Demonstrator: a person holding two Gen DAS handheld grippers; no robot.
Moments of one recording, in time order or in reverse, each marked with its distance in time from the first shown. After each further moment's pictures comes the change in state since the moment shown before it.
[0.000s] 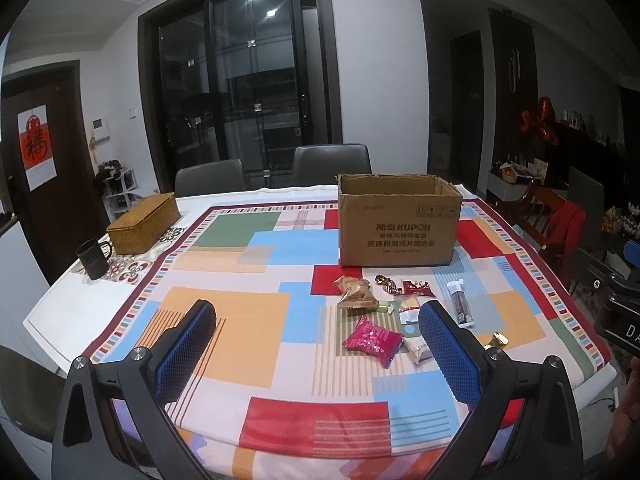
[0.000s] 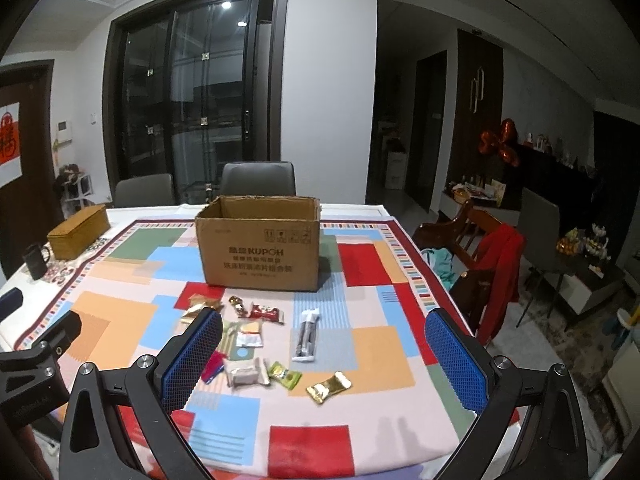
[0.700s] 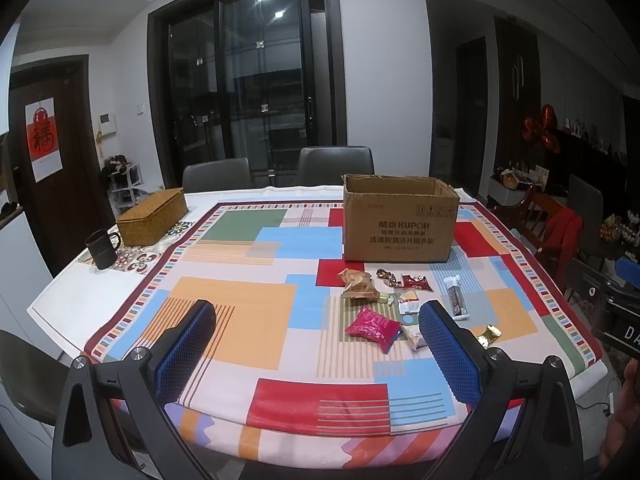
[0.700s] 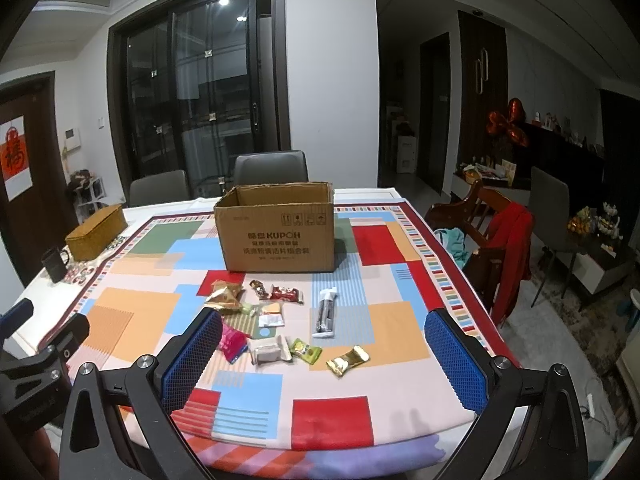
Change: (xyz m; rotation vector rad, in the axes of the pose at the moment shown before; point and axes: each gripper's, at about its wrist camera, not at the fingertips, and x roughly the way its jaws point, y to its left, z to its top) left arm -0.034 0.013 -0.016 -0.031 -0.009 0.005; right arm -0.026 0.003 -0.013 0.053 0.039 0.063
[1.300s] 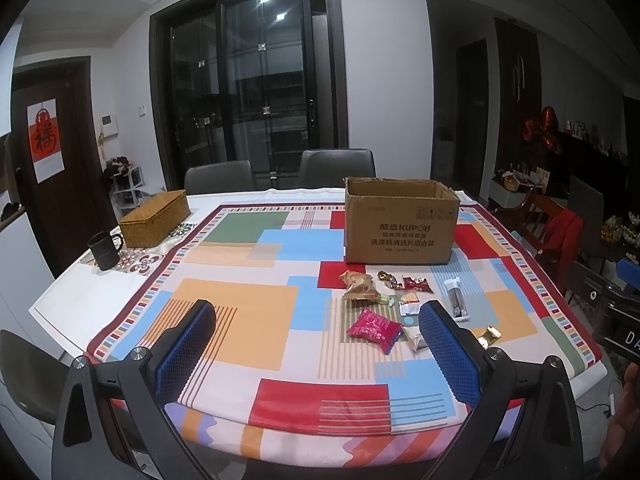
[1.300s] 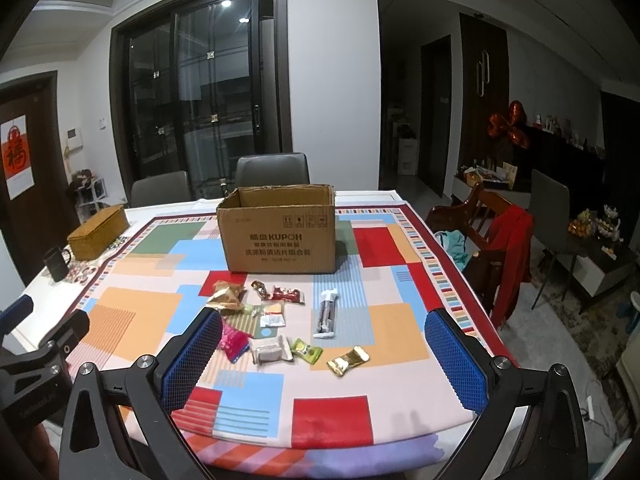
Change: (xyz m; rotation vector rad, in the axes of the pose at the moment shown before) left arm -0.003 -0.001 0.002 -0.006 -0.008 0.005; right arm -0.004 0.002 -0.001 -0.013 -0.009 0.000
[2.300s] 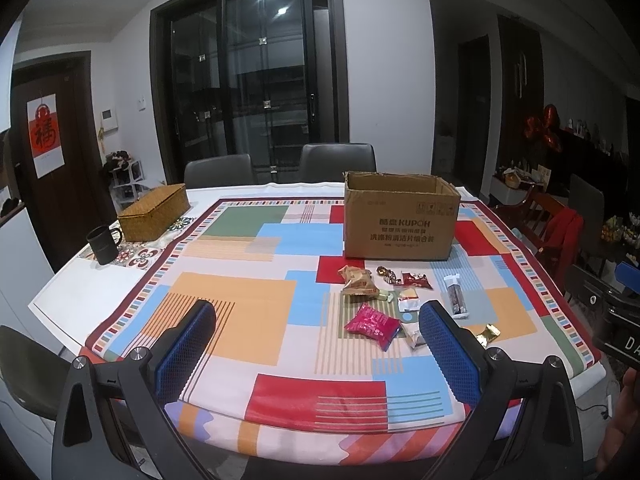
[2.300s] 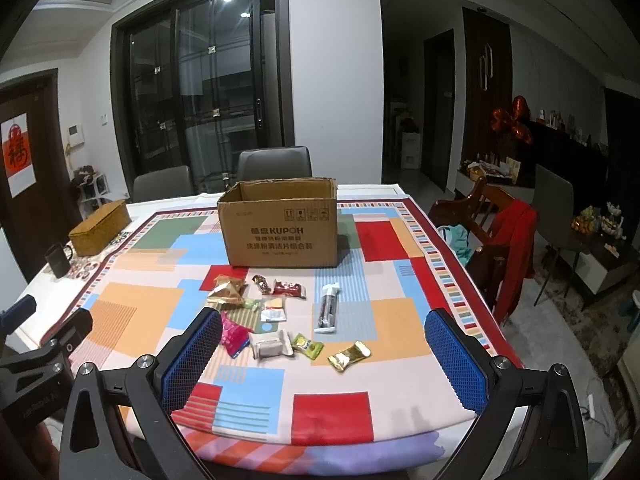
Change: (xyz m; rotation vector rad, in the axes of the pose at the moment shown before) left arm 0.002 -0.002 -0.003 -0.016 0.022 -0.004; right arm 0.009 -0.002 -0.003 -0.003 0.021 0.010
